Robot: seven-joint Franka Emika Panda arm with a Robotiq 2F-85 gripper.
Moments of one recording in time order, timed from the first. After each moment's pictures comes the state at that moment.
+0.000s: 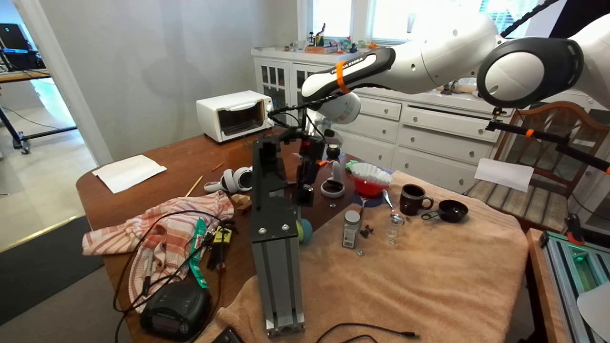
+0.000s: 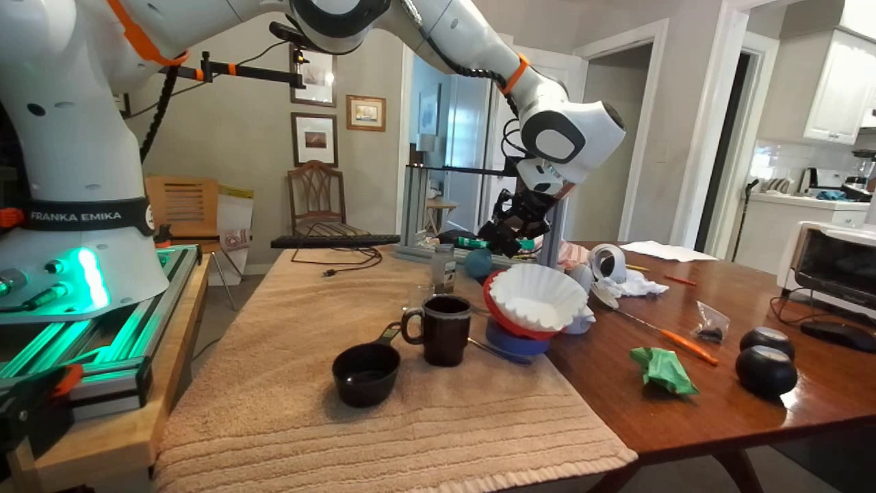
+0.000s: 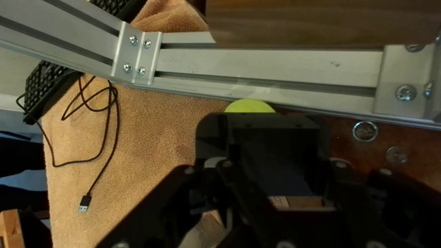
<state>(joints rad) -0.21 1.03 0.05 -1.09 0.61 1.78 1.90</state>
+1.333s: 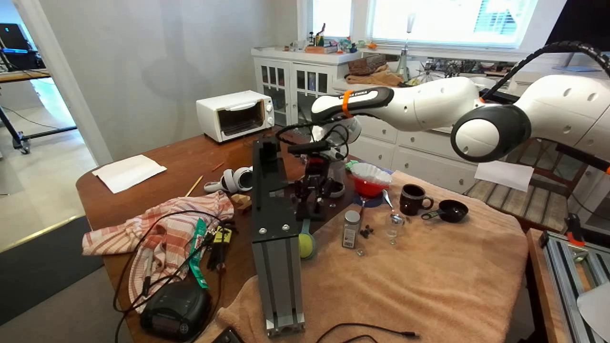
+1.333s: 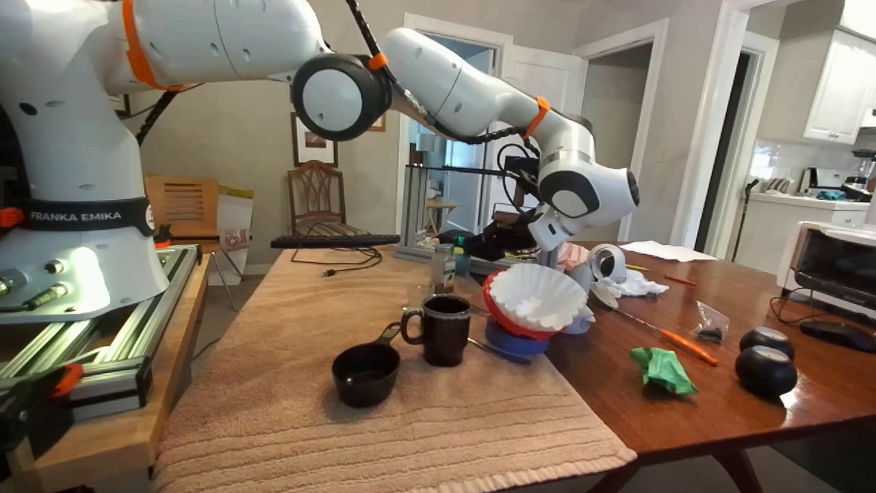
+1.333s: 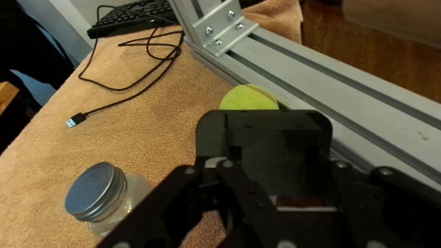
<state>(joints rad) -0.31 1.42 0.16 -0.60 0.66 1.39 1.31</state>
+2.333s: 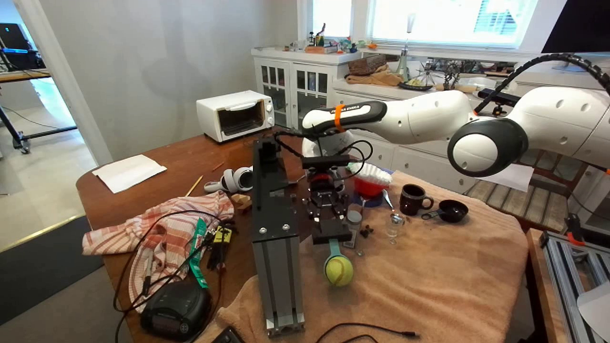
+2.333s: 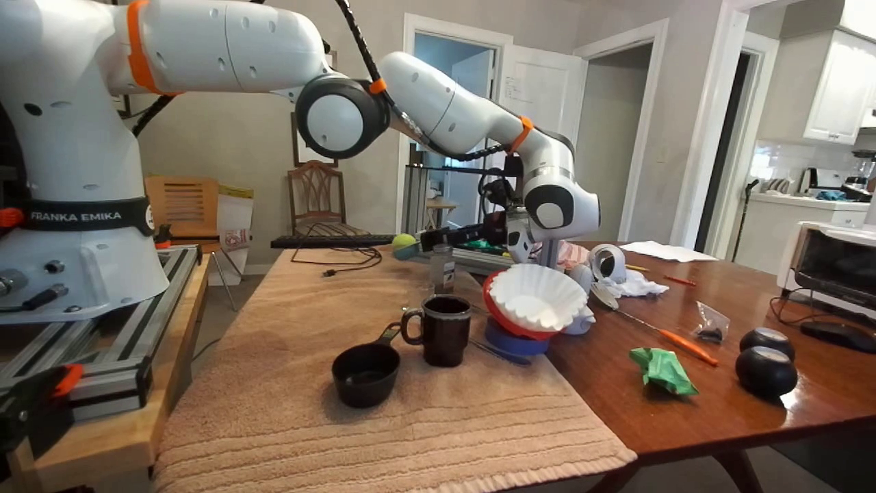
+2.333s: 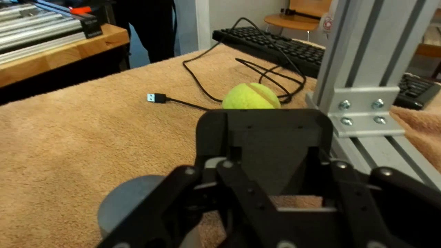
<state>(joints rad) -0.25 1.48 0.17 -0.55 0.62 1.06 0.79</state>
